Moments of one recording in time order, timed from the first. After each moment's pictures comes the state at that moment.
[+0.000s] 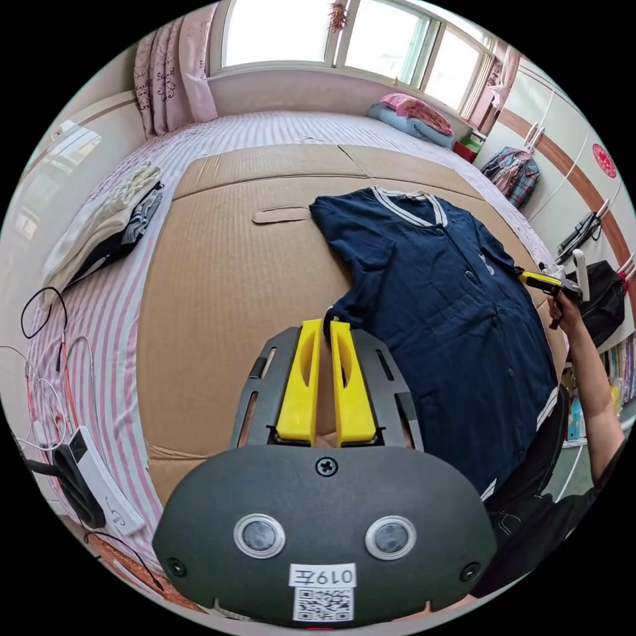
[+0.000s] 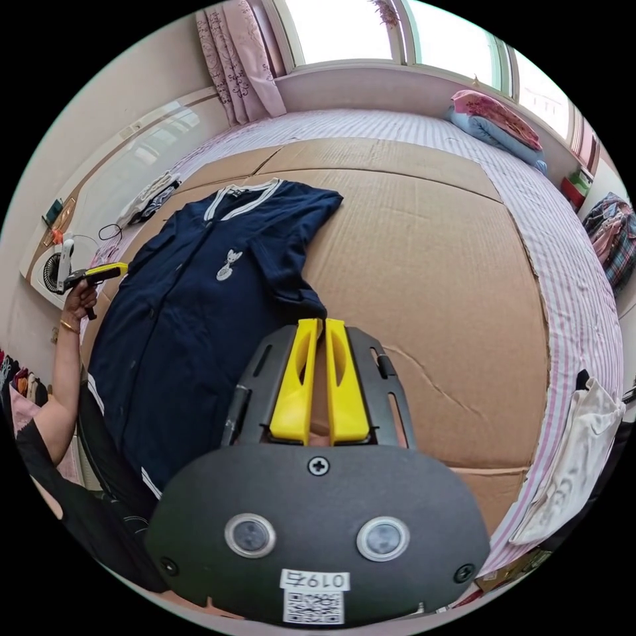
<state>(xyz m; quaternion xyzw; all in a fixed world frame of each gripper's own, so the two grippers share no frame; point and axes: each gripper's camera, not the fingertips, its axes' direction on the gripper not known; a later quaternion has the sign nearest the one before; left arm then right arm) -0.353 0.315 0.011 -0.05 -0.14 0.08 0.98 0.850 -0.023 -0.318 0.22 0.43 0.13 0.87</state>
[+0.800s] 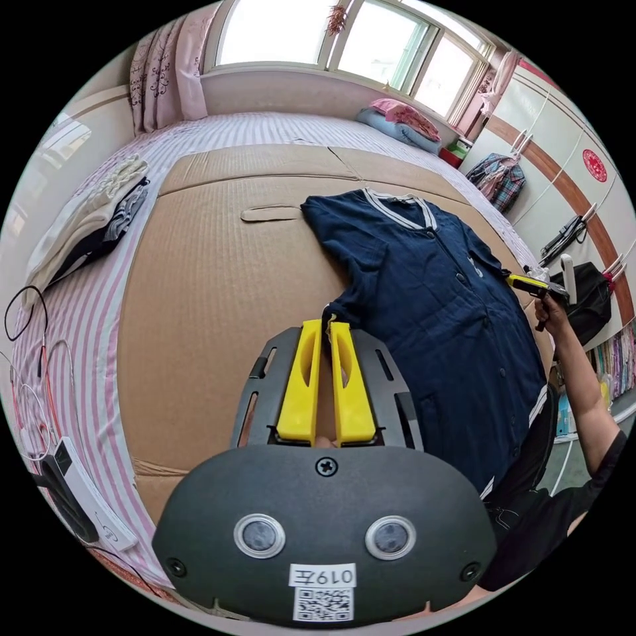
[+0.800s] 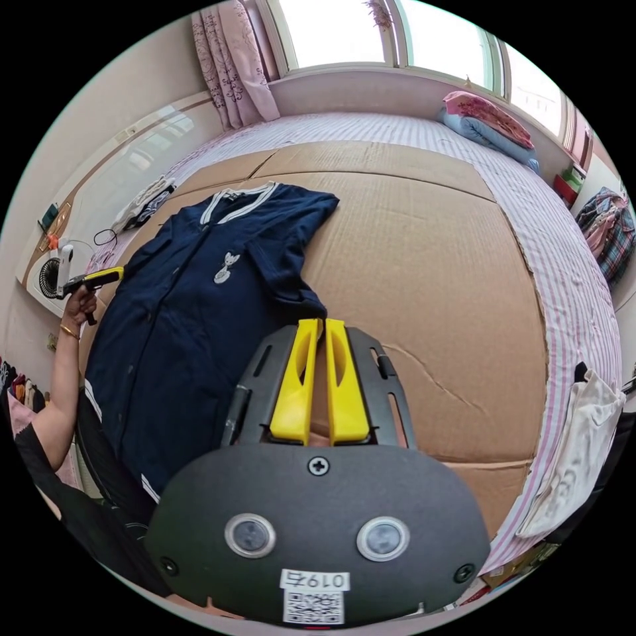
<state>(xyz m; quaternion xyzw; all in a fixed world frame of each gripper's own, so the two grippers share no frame) -0.406 0.270 0.009 -0.04 -0.11 0.08 0.99 0.844 -0.047 -0.325 0.23 0.44 0.14 0.86</state>
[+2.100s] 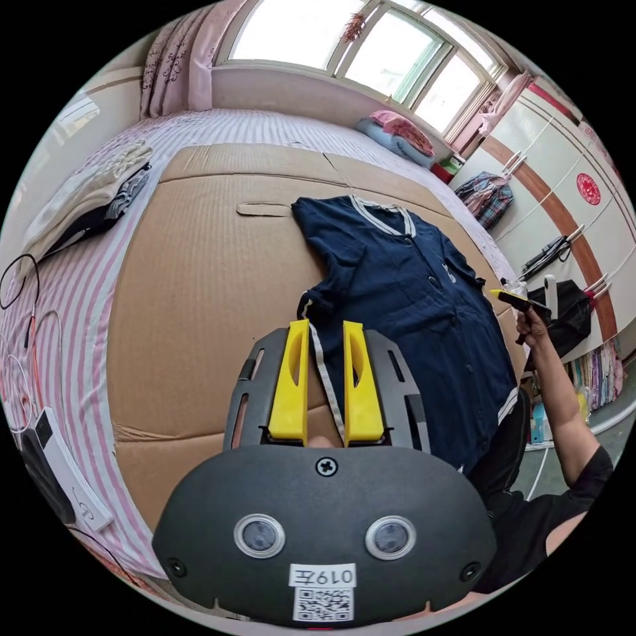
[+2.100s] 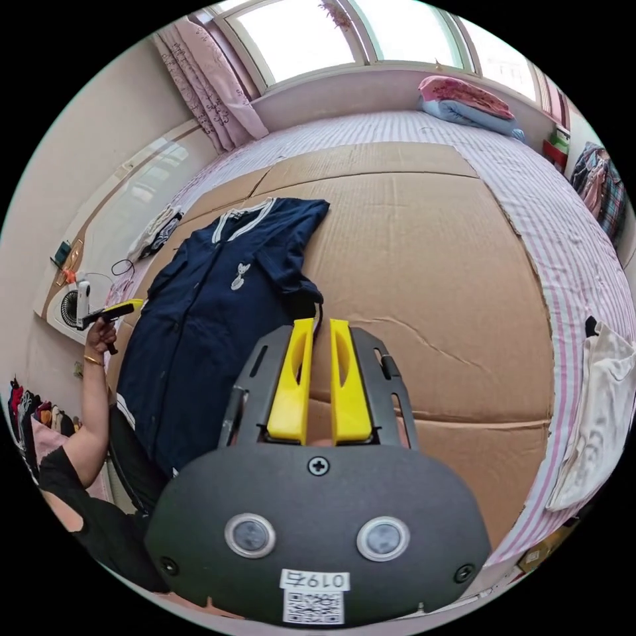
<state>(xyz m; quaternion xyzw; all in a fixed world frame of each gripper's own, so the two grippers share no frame) -0.427 0.274 -0.009 -0.05 -0.07 0.05 1.00 0.830 0.015 -0.337 0.28 0.38 0.17 0.86</state>
